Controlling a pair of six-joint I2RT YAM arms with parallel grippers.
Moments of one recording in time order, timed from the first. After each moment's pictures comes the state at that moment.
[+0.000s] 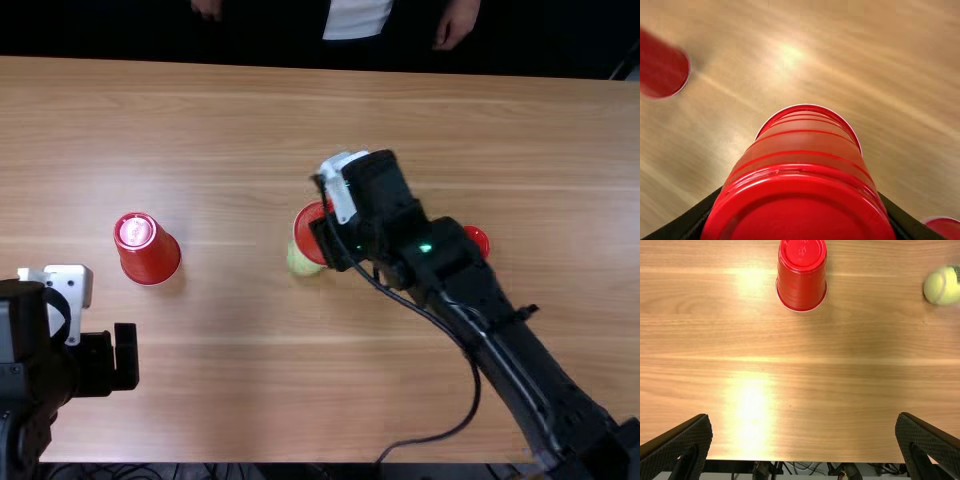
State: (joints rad) left arm 0.03 0.99 1.36 -1.37 0.01 -0.03; right arm 0.51 1.70 1.55 -0.75 -0.06 -0.02
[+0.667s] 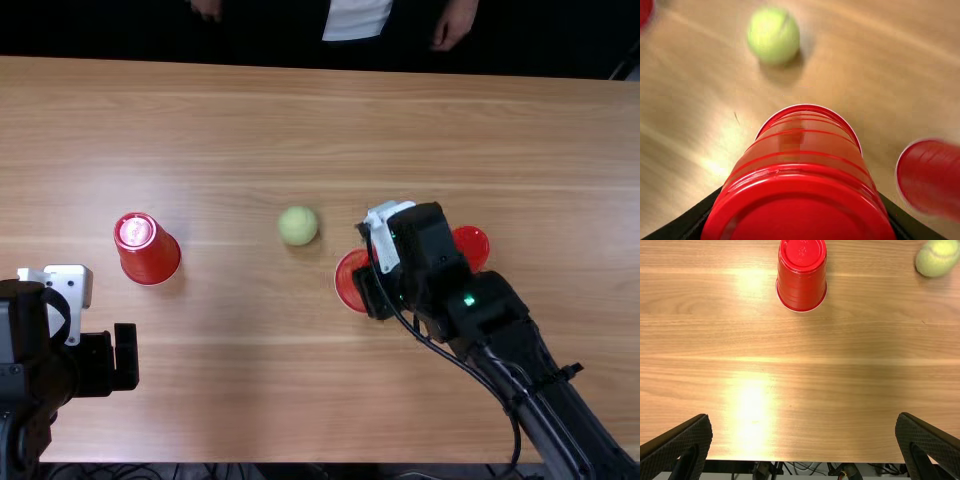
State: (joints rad) left arm 0.03 0.99 1.36 -1.37 0.01 -0.03; right arm 0.46 1.46 1.21 -0.75 -0.06 -0.02
